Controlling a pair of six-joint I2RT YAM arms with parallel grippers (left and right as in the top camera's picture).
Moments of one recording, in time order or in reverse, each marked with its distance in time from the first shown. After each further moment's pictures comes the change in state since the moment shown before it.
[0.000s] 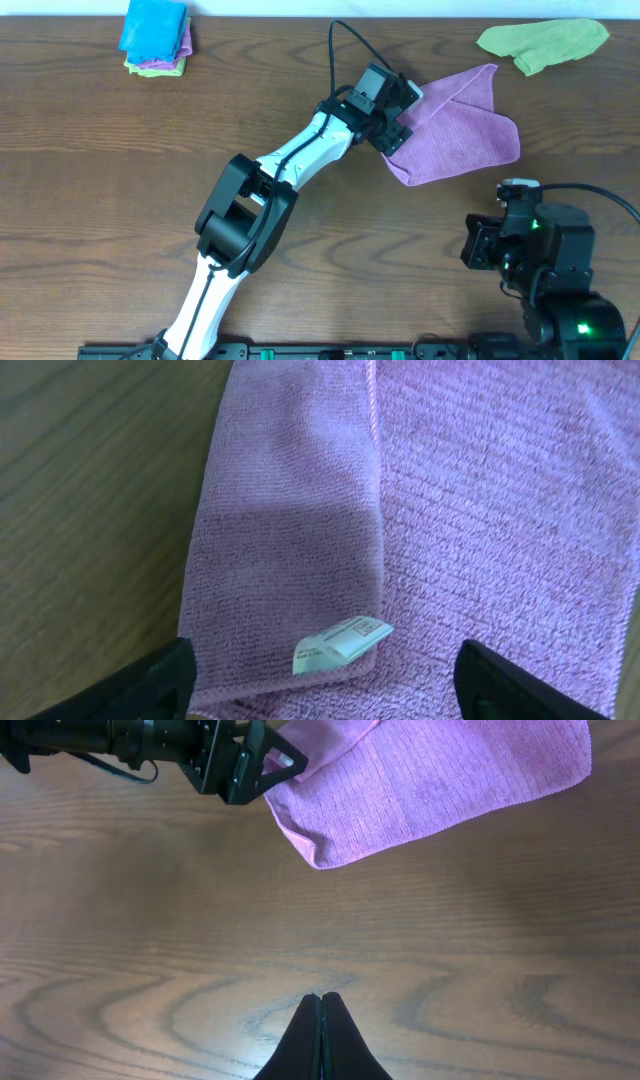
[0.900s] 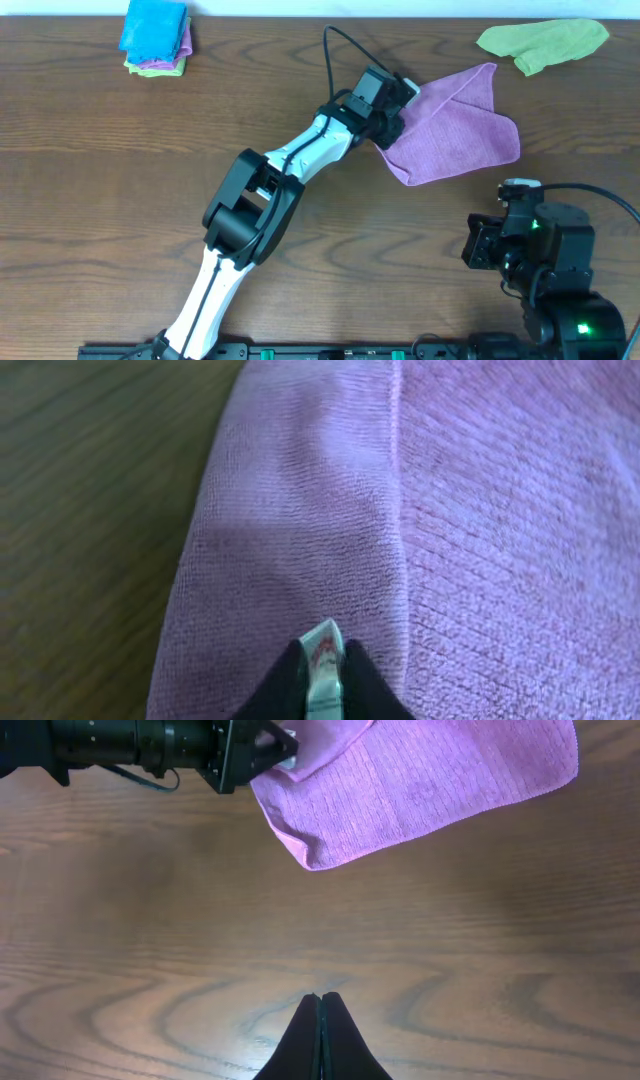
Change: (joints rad) left arm 0.015 0.069 0.000 0.130 0.046 -0.118; right arm 0.000 0.000 0.000 0.000 0.019 0.000
